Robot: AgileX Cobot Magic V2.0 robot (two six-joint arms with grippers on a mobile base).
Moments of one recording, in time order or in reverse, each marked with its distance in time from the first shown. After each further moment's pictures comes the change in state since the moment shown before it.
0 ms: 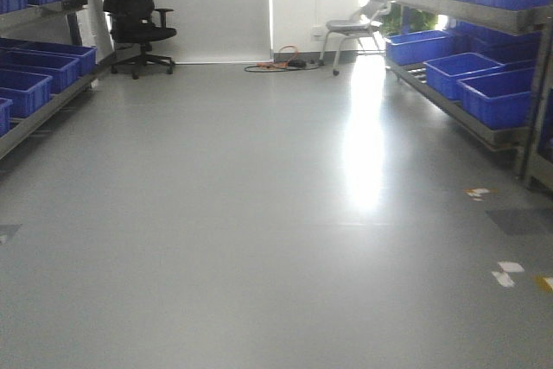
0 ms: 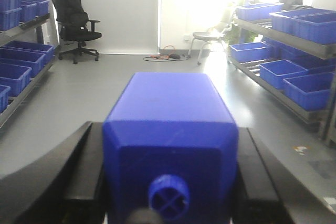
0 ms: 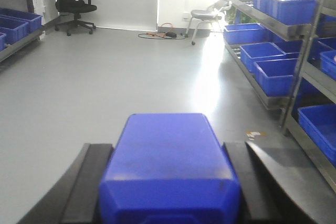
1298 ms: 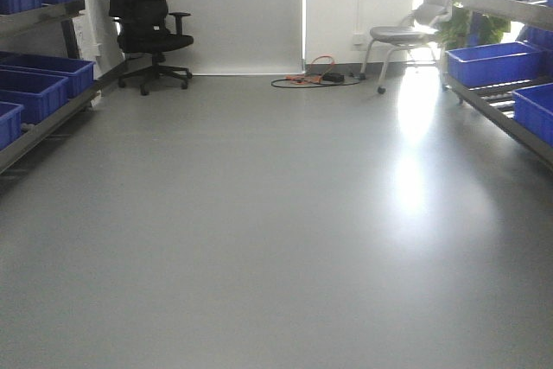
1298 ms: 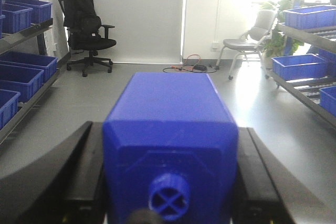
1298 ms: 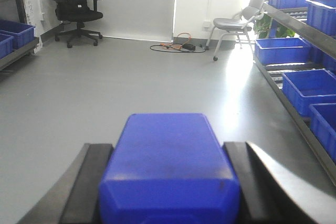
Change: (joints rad) left arm 0.000 0.000 0.000 0.000 0.000 0.000; right arm 0.000 0.000 0.000 0.000 0.000 0.000
